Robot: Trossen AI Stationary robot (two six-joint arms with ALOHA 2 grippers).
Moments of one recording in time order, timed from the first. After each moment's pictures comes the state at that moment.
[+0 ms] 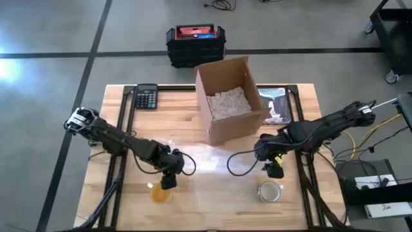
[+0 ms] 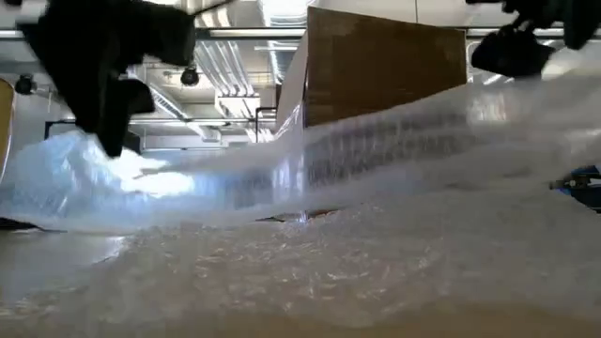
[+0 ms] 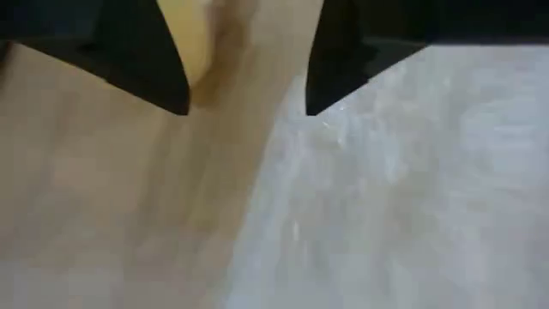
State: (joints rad) left arm -0.38 1.46 1.07 -0.79 0.04 -0.67; right arm 0.28 1.26 1.01 -0.94 -0.18 0.30
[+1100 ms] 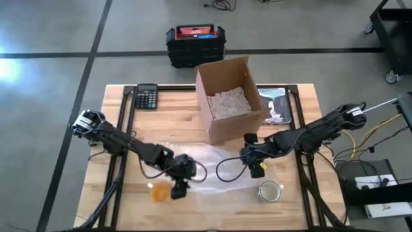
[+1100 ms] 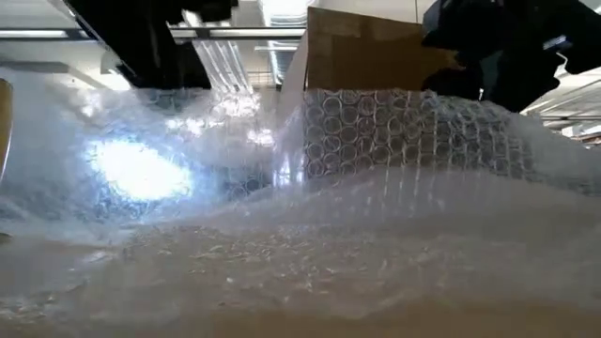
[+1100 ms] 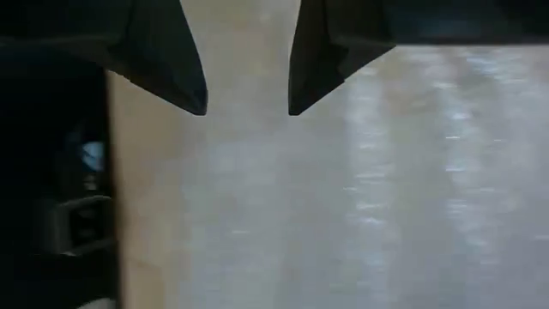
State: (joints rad) left arm -0.43 1.58 1.11 -0.46 0.10 -0.52; right arm 0.28 1.44 0.87 -0.56 0.11 0.09
